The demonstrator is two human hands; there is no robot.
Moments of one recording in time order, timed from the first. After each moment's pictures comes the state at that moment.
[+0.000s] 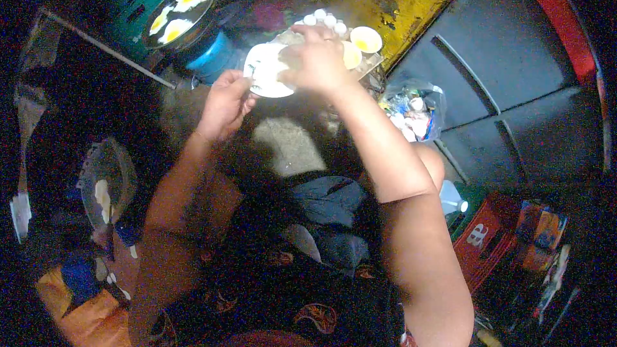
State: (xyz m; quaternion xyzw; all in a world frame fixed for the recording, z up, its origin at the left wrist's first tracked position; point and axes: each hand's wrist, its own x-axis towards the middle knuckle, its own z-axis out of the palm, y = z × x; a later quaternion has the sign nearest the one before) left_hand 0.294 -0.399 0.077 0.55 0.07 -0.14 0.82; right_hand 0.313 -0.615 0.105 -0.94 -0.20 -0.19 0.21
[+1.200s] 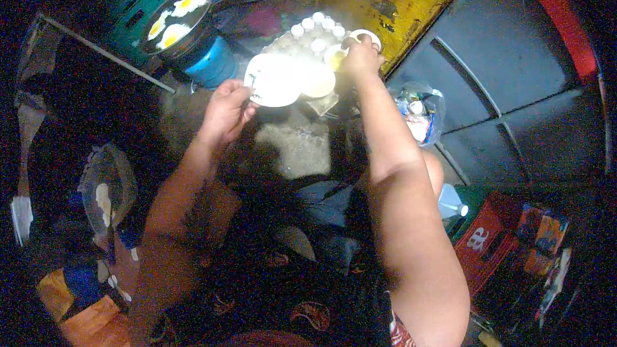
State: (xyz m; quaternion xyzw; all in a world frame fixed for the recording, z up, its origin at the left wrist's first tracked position) left_hand 0.296 -0.402 0.065 0.57 0.08 -0.17 0.80; right_hand 0.378 -0.705 0.017 -0.97 0.14 -0.12 0.13
